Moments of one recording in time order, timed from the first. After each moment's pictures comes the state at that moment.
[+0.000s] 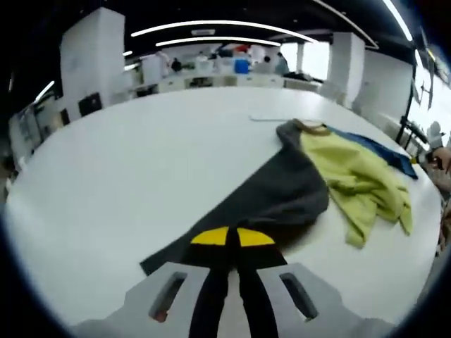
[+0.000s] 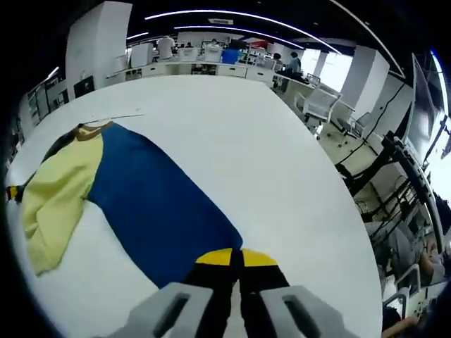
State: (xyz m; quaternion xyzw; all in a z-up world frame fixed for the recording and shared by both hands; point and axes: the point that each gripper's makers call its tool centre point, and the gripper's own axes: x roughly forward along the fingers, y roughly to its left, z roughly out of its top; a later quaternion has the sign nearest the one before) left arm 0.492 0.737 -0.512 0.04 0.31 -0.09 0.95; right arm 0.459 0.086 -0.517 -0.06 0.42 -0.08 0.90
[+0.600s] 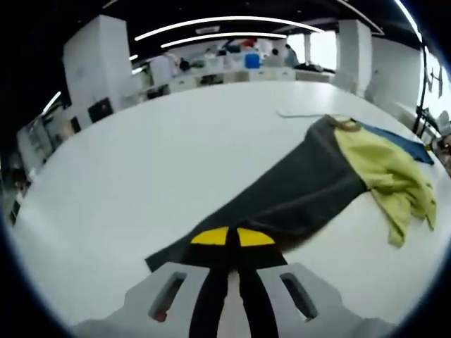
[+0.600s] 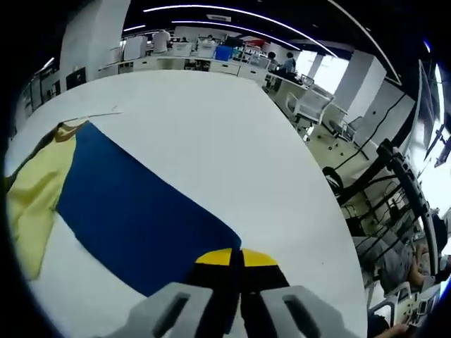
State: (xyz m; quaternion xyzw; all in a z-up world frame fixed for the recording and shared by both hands) left arm 0.518 0.767 -0.511 0.07 0.32 -0.07 0.94; right arm 0.487 0.054 -0.522 -0.08 0.42 -0.11 0.90
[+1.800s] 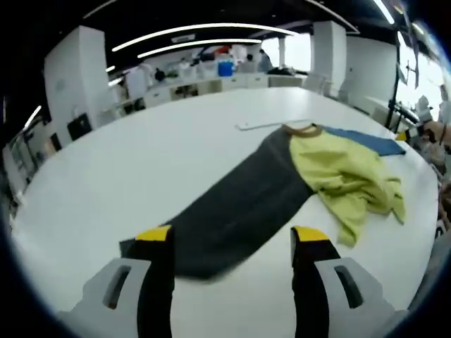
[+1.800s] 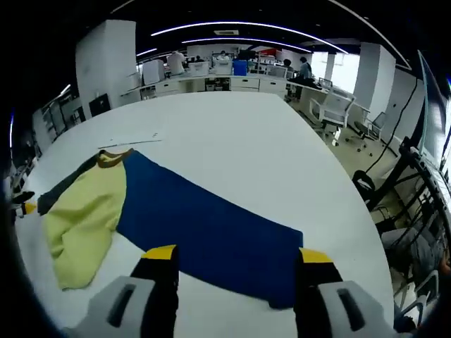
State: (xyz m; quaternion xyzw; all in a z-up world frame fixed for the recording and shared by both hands) left arm 0.481 0.696 -0.475 0.10 0.29 -0.18 0.94; right arm 0.470 0.137 -0.486 0.00 0.39 0.01 0.92
